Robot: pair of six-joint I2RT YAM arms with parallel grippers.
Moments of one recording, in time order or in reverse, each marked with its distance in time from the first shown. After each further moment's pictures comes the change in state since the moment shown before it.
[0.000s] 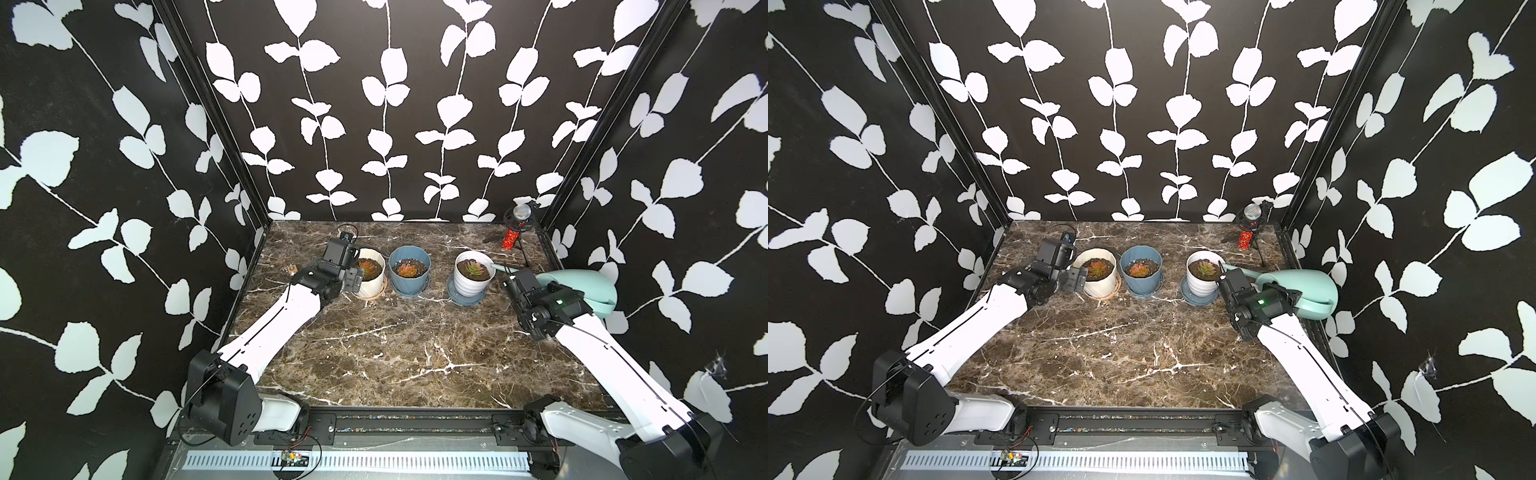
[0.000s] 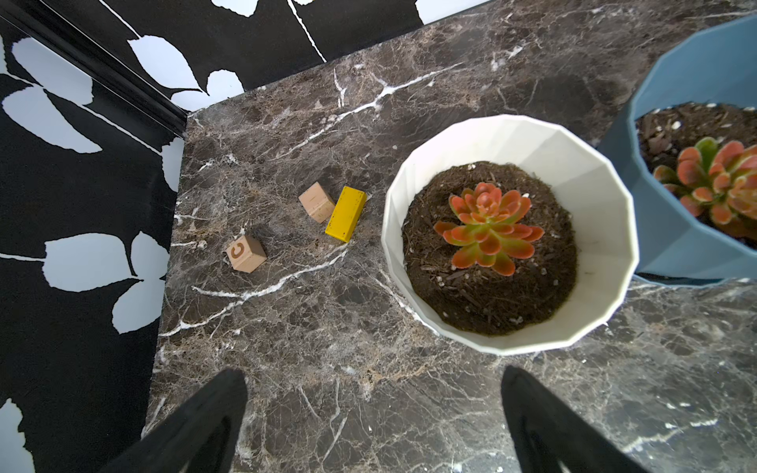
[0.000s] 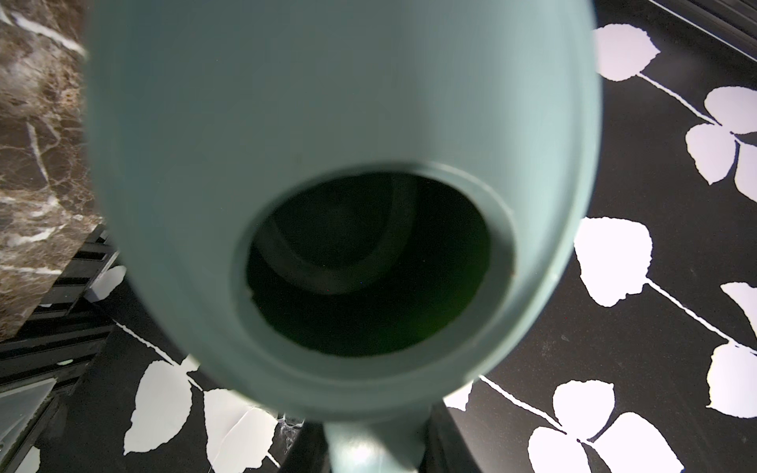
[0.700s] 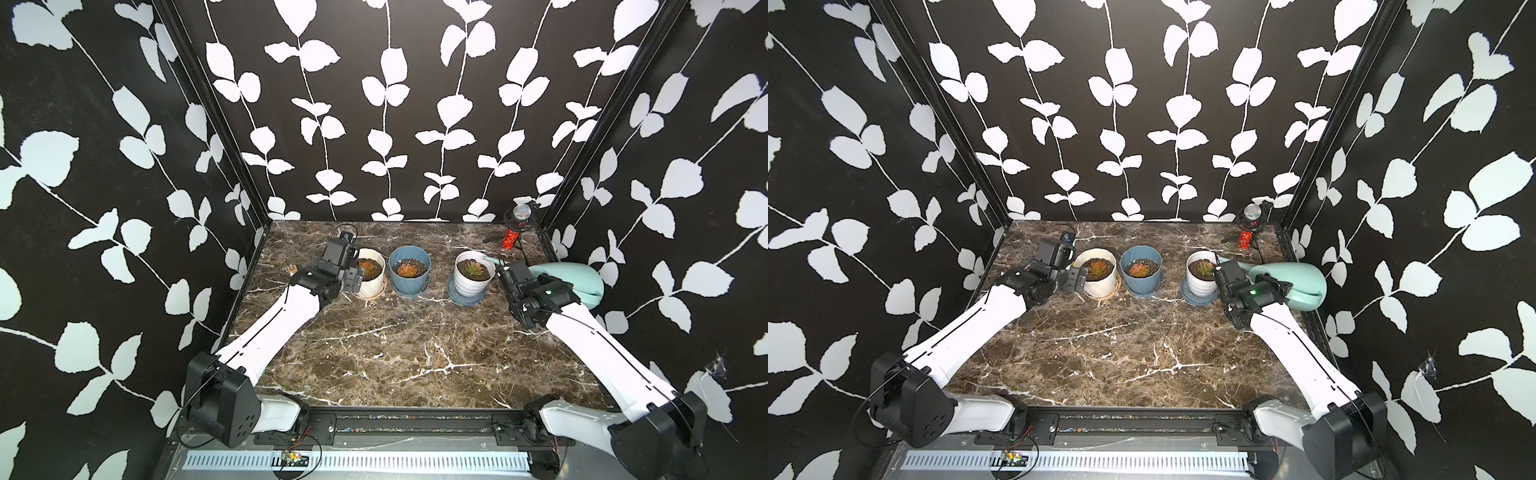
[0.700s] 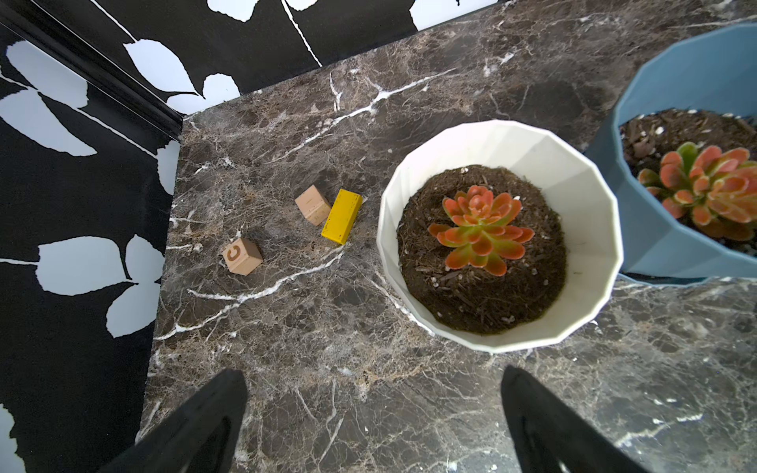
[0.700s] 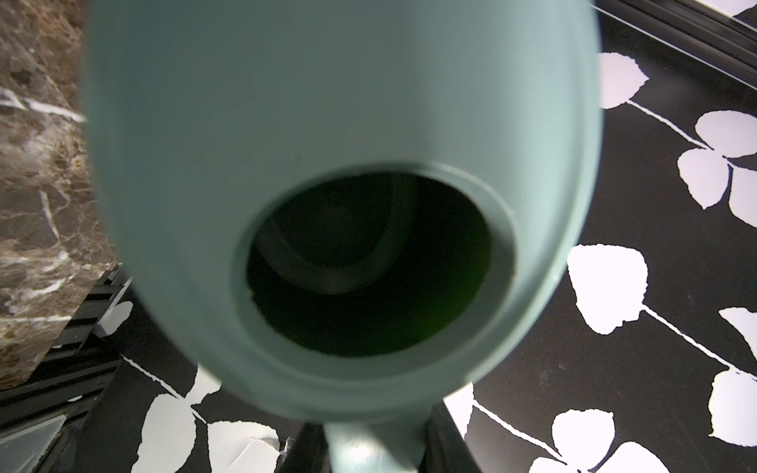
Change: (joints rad) left arm 0.000 -0.010 0.000 0.001 0.016 0.000; right arm -0.012 0.094 0.017 0.143 -0.027 -0.038
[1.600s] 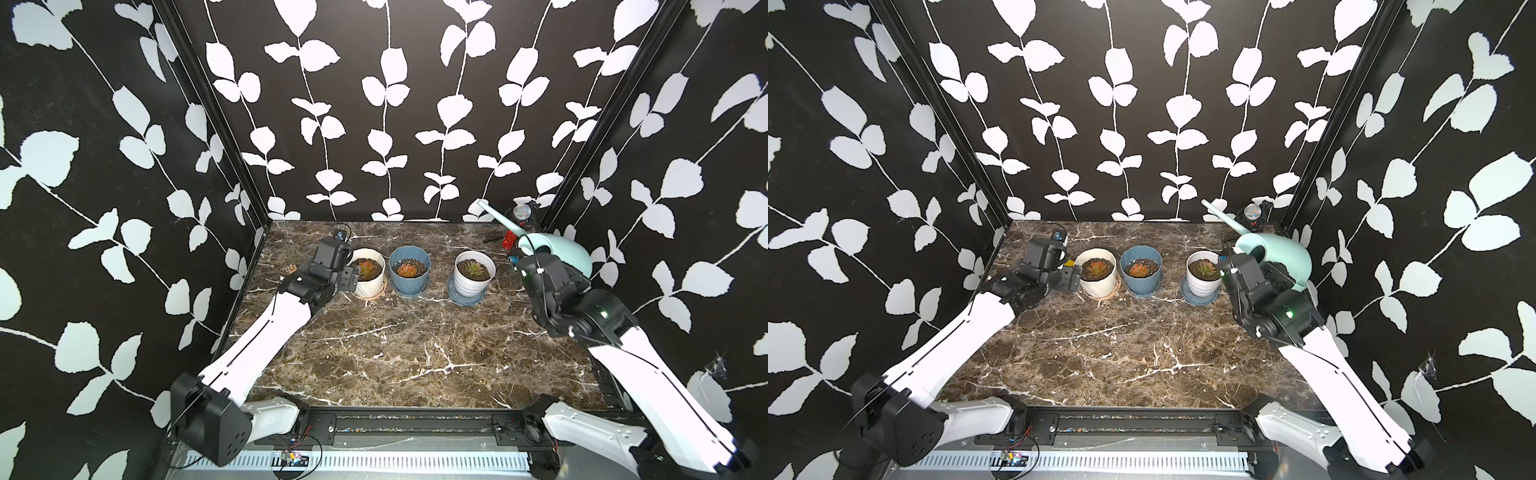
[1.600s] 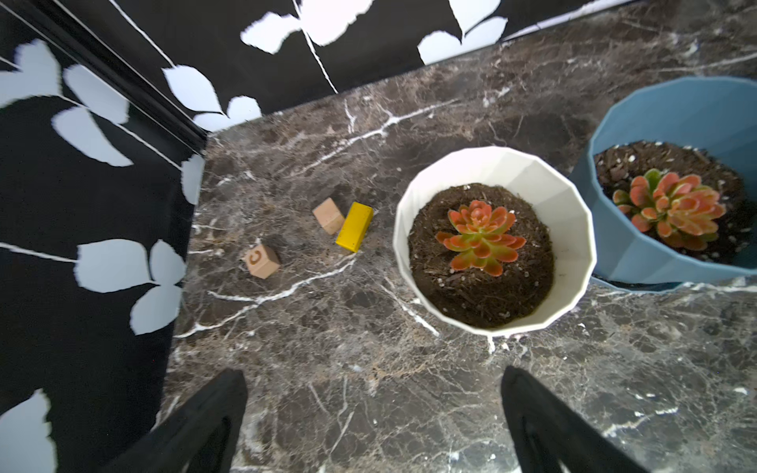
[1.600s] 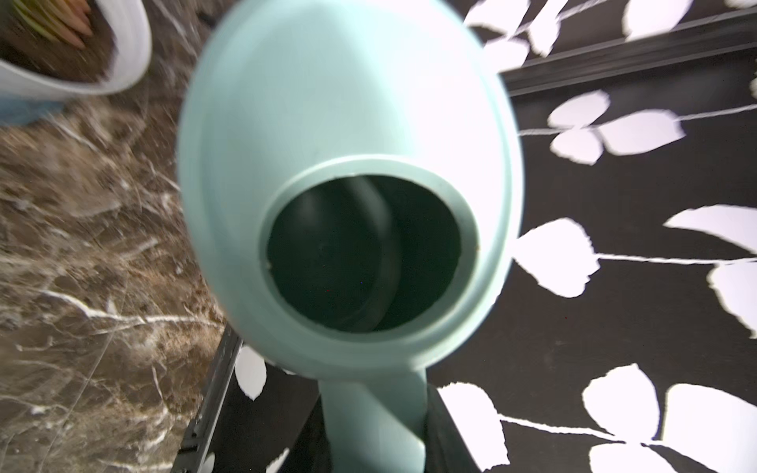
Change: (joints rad) left arm 0.000 -0.113 0.018 -0.055 -0.025 0.005; right arm 0.289 -0.166 0.293 -0.105 -0.137 0.263
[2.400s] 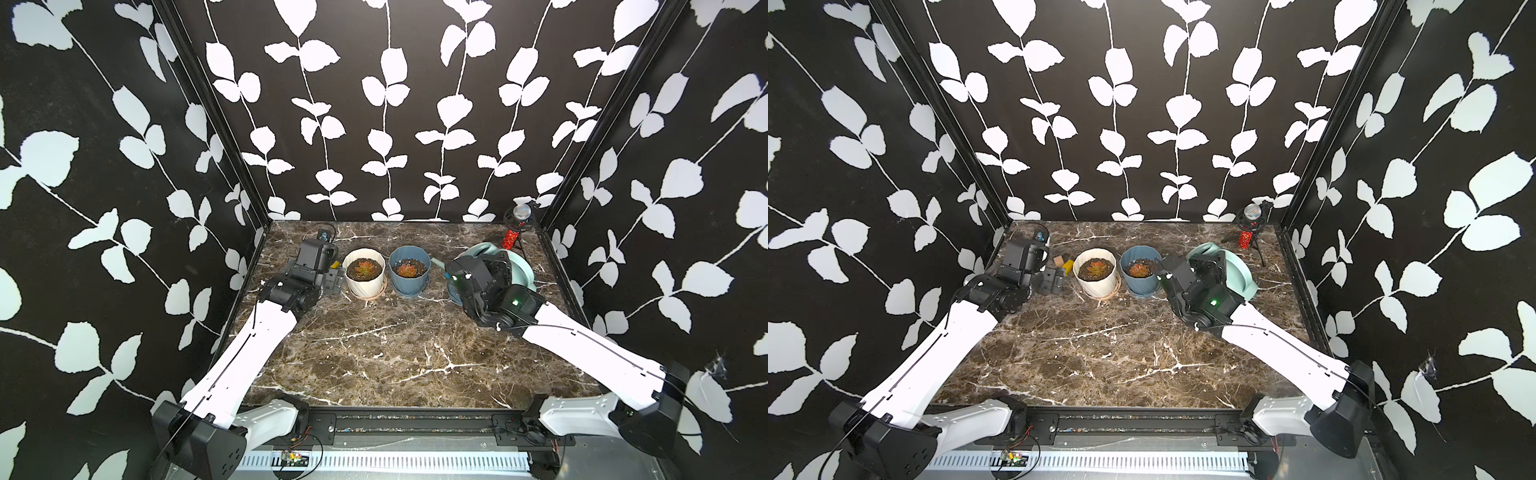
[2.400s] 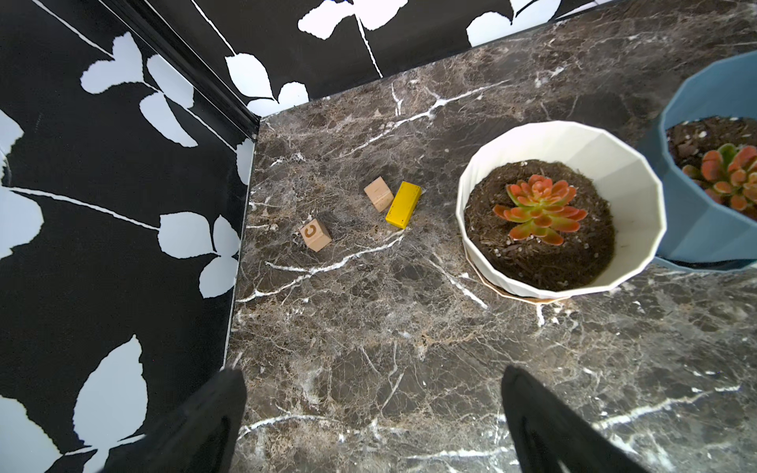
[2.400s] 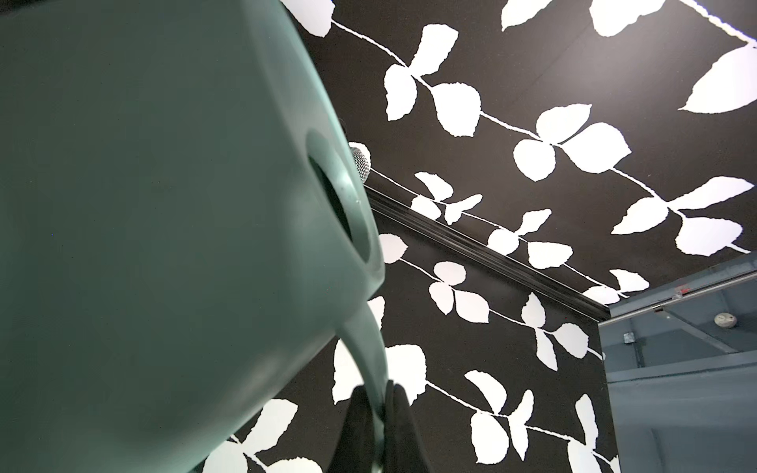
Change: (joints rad) left arm 0.066 -0.072 0.016 -0.119 -0.024 0.041; right arm 0.196 0.259 -0.117 0.526 0.255 -0.694
